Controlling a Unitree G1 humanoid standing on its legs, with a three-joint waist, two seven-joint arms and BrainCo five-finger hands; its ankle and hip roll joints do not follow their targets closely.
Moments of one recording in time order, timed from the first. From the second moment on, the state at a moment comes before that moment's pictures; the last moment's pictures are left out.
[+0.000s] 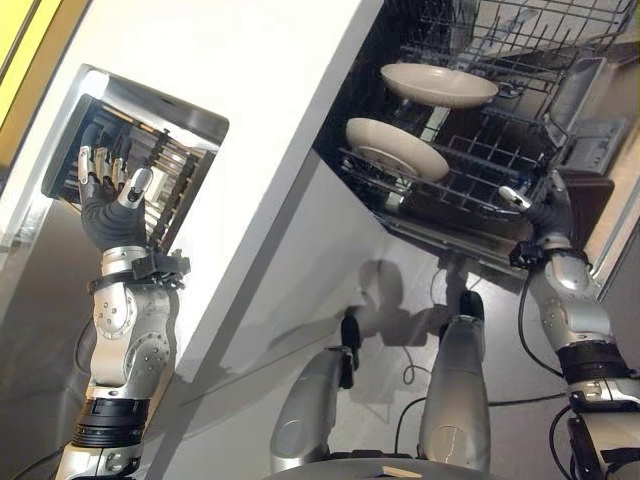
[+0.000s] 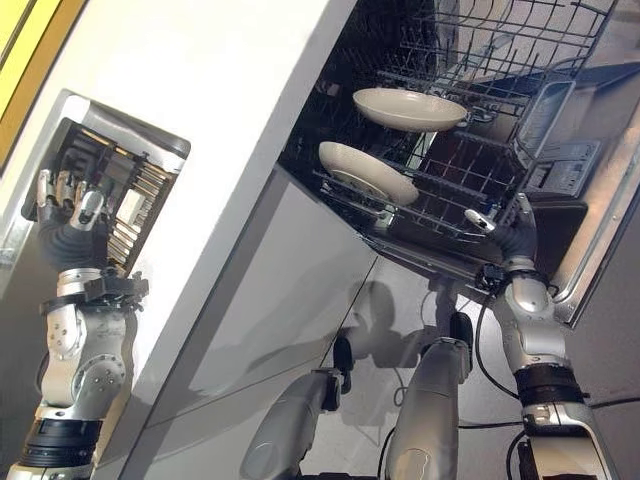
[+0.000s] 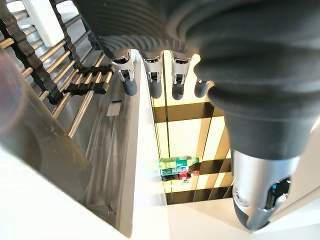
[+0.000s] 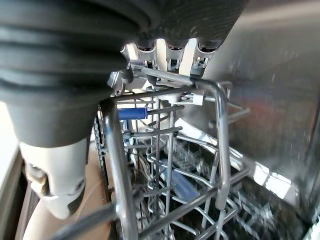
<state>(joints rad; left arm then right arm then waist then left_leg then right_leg) -0.12 0.50 0.07 -0.17 -0.76 -0.32 0.27 -0.39 -0.60 -0.02 0.39 0.51 -0.09 -0.14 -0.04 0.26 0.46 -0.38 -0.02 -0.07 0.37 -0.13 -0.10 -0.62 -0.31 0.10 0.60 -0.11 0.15</state>
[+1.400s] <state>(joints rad) -0.07 0.57 0.10 -0.18 -0.82 -0.12 0.12 -0.32 -0.54 0.01 0.47 0.53 -0.02 -0.19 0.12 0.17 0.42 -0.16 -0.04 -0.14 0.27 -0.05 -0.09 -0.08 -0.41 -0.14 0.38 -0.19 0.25</state>
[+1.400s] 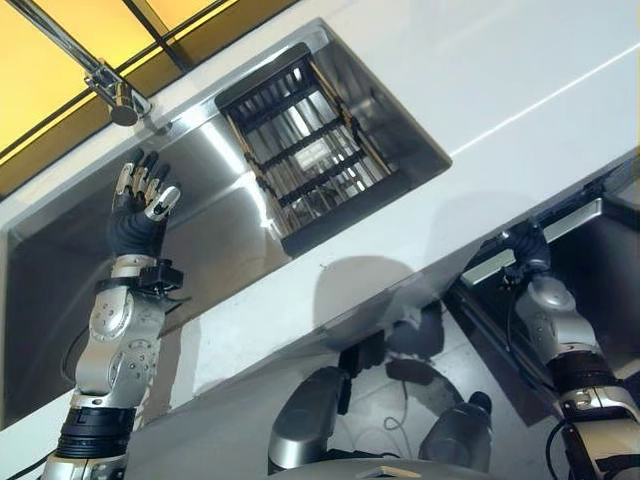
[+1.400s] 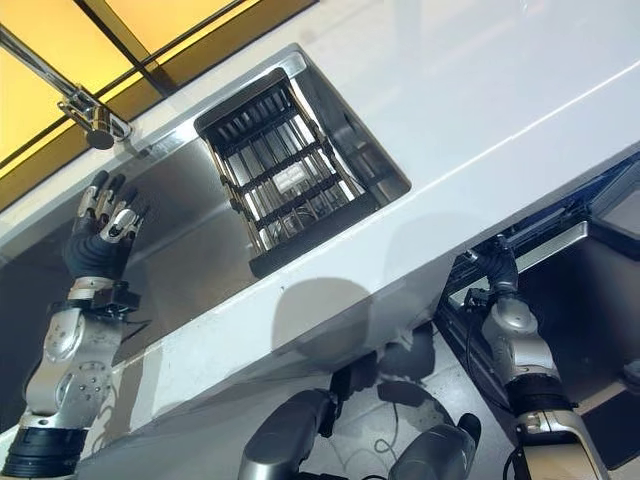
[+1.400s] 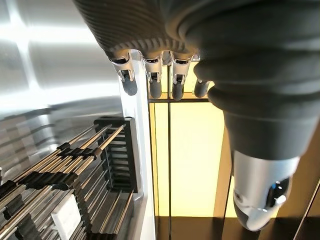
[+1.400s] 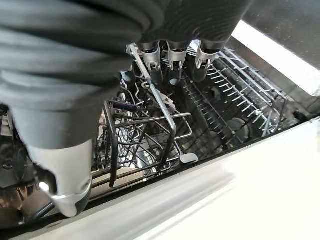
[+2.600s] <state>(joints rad) -0.09 0.61 0.14 -0.13 -0.80 -0.12 0.02 -0.07 -0.29 -0.09 0.37 0.46 -0.29 -0.67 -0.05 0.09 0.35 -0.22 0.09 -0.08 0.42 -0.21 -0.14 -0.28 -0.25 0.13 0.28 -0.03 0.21</state>
